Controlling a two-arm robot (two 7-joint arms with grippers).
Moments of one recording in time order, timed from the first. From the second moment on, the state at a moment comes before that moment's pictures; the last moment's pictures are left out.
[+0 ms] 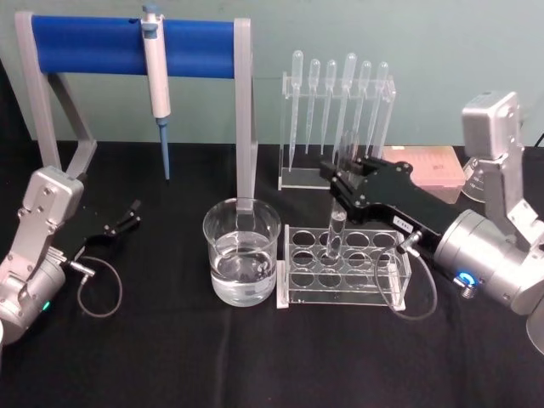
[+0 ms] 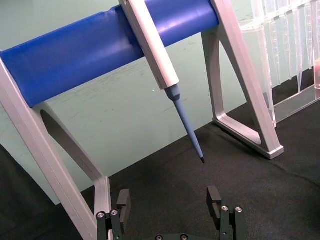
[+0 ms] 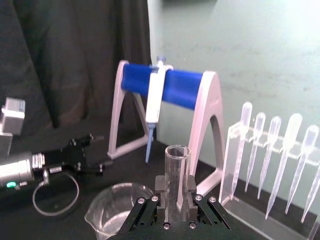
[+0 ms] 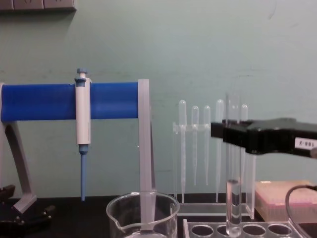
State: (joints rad) left arm -0.20 0.60 0.45 -1.41 -0.25 -0.12 0.03; right arm 0.17 0.47 -0.33 -1.79 0.45 0.18 0.37
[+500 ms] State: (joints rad) left arm -0.20 0.60 0.45 -1.41 -0.25 -0.12 0.03; right arm 0.16 0.47 -0.33 -1.82 0.45 0.16 0.35
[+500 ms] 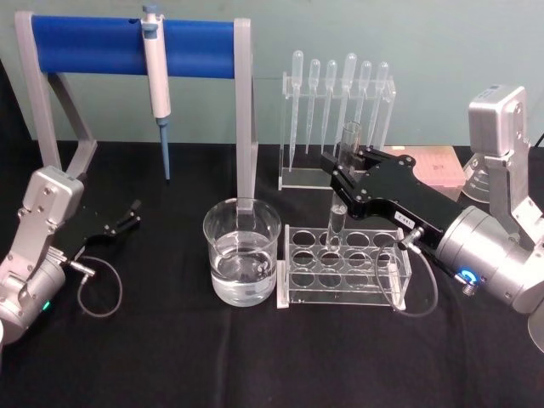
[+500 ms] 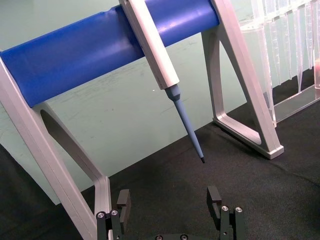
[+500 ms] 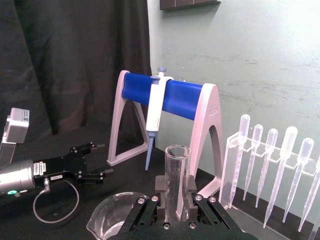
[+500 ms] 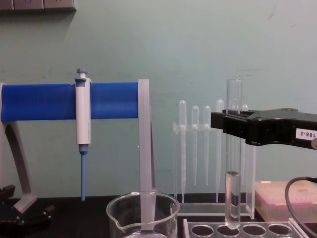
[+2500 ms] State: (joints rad) left arm -0.20 0.60 0.45 -1.41 -0.25 -0.12 0.03; right arm 0.16 0.47 -0.33 -1.82 0.45 0.17 0.35
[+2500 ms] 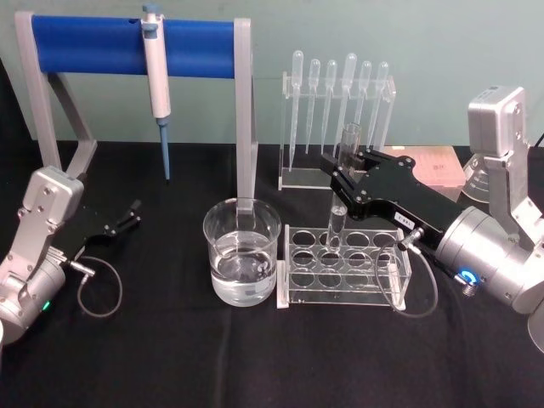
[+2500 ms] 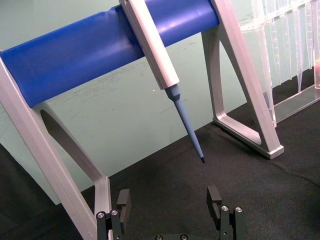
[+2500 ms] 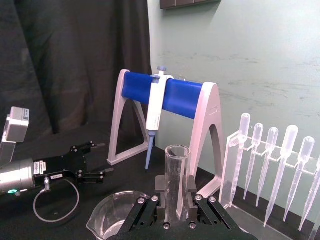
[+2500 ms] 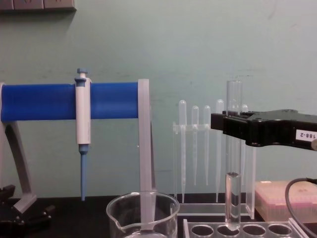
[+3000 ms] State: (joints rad) left arm -0.20 0.60 0.45 -1.41 -0.25 -0.12 0.03; right arm 0.16 0.47 -0.33 -1.82 0.45 0.17 0.35
